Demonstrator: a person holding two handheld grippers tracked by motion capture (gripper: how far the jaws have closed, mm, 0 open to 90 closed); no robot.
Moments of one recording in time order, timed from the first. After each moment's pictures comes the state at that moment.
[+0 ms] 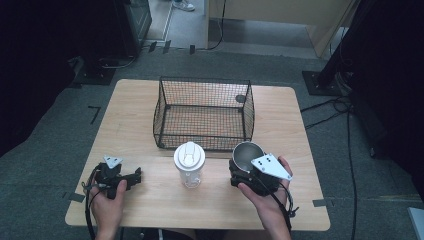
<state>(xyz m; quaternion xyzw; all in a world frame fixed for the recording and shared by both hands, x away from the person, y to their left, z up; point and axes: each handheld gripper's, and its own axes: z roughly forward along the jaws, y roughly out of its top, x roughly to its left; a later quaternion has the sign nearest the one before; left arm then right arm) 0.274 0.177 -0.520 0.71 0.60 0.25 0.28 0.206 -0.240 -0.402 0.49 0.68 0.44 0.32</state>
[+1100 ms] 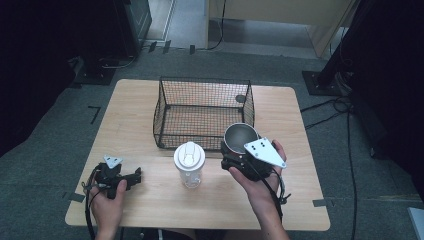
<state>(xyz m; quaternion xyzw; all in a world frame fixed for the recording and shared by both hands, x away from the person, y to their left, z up) 0.274 0.177 -0.520 0.71 0.60 0.25 0.28 0.227 -0.216 -0.362 0.47 0.64 0.49 0.36</state>
